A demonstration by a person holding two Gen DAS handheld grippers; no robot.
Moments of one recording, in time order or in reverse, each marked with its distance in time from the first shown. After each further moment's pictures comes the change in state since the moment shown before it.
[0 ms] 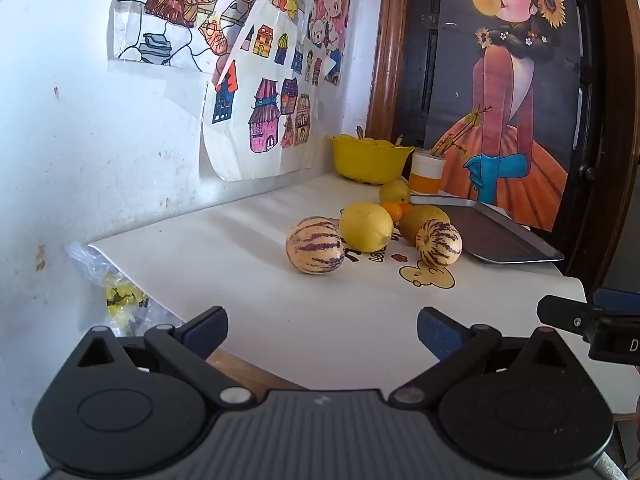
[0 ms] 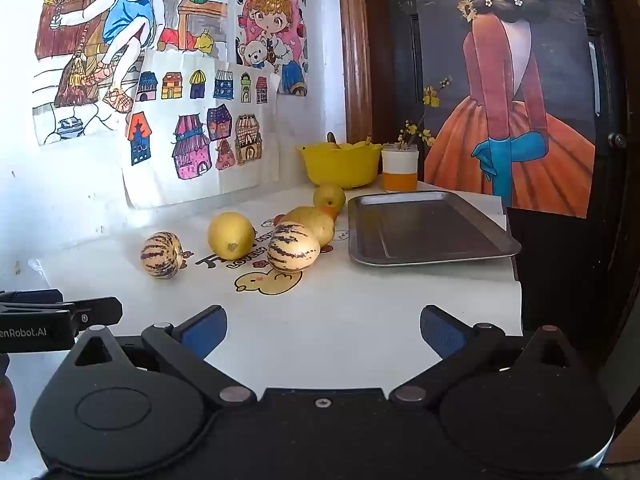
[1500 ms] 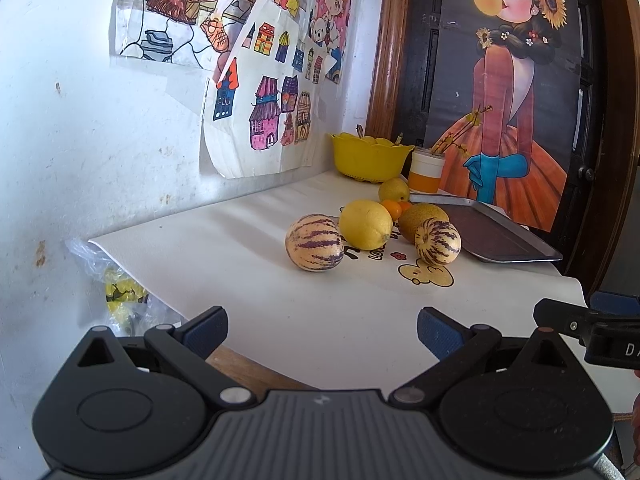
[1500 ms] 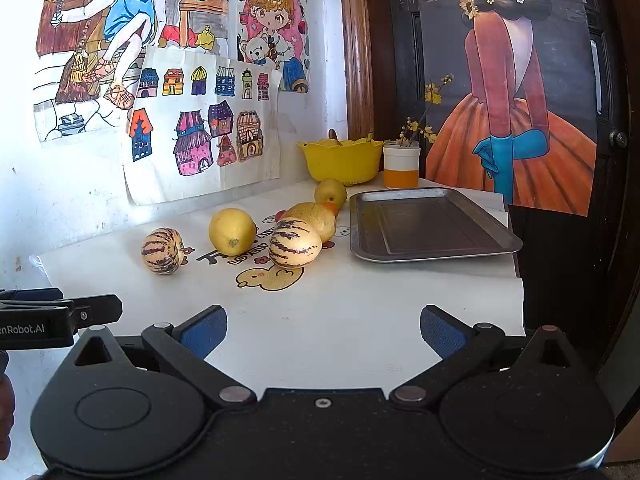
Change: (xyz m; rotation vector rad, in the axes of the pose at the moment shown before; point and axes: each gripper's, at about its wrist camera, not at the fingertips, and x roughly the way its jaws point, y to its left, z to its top) left arm -0.001 0.000 0.000 -0.010 0.003 0.002; right arm 0.002 0.001 -0.001 -0.004 0.014 -0.002
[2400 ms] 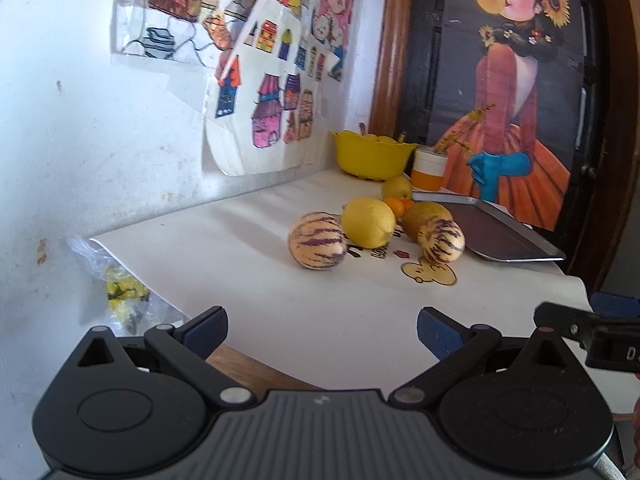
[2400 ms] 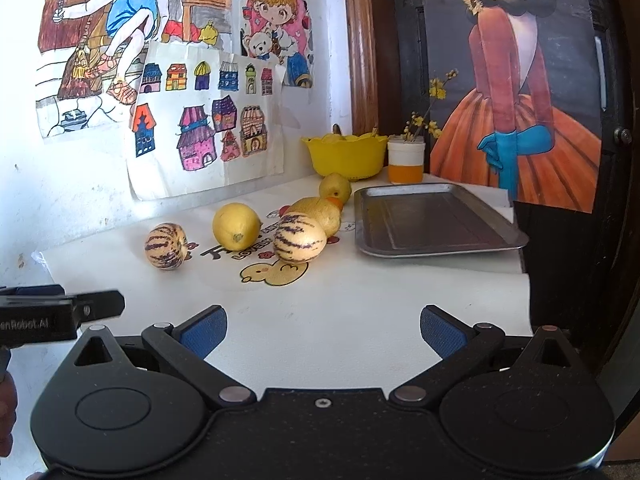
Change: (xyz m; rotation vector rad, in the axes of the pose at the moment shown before) left arm 0.002 -0.001 -0.007 -0.005 -0.005 0.022; right arm 0.003 -0.001 -0.002 0.001 0.019 0.019
